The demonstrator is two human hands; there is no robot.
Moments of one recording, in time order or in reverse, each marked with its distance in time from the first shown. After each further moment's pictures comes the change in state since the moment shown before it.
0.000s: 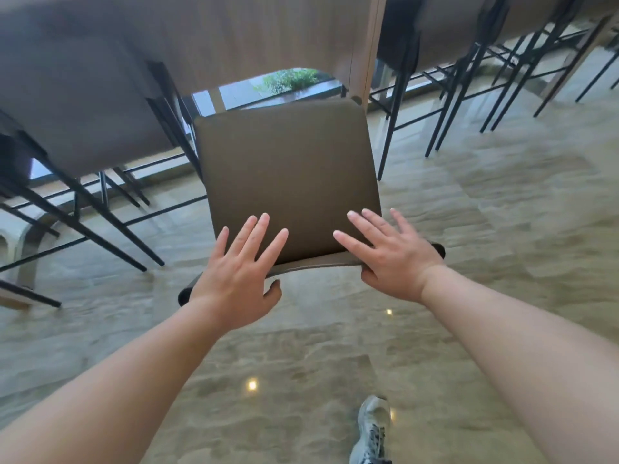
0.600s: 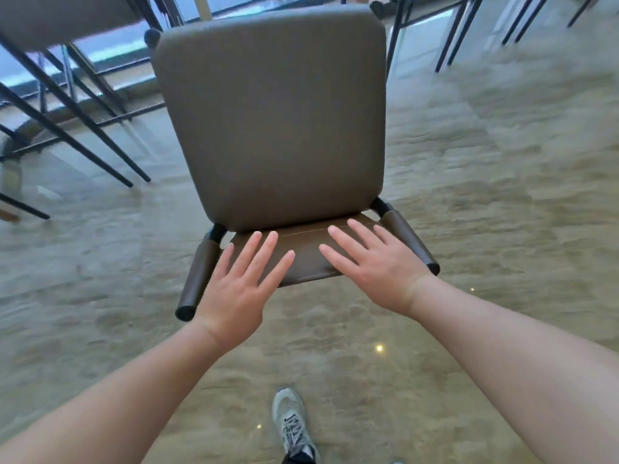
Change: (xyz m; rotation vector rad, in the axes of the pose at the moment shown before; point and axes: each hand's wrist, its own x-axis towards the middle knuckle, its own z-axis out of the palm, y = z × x) left_hand -0.198 0.146 0.121 0.020 0.022 0.107; right_hand -0.195 -0.113 0.102 0.006 -0.137 -0.174
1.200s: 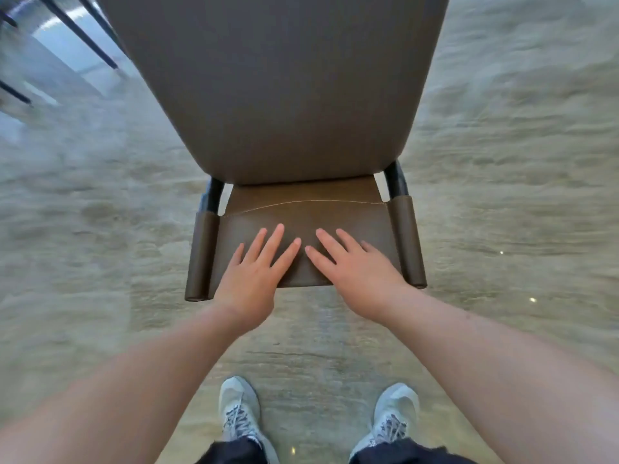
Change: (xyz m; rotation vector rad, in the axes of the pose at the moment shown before) left_hand -0.167 0.174 0.212 -0.171 -0.565 -0.267; right_hand -0.116 -0.178 0.260 0.347 -0.302 -0.023
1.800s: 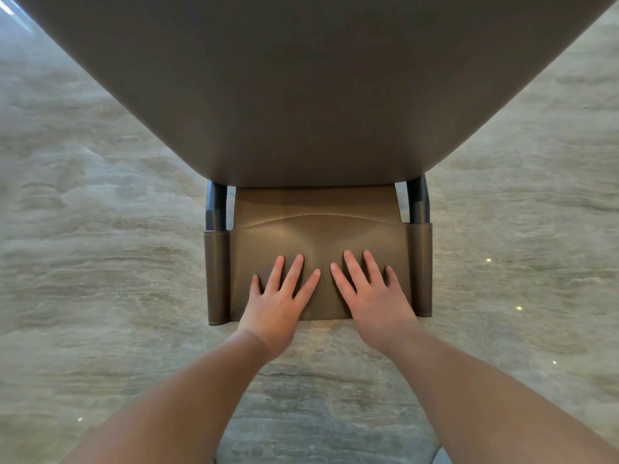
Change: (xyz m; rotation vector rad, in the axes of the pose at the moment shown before) left_hand 0.081 0.005 0.381 0.006 -0.150 0.035; right_hand 0.095 -0.001 0.379 -0.068 -0.132 0.269
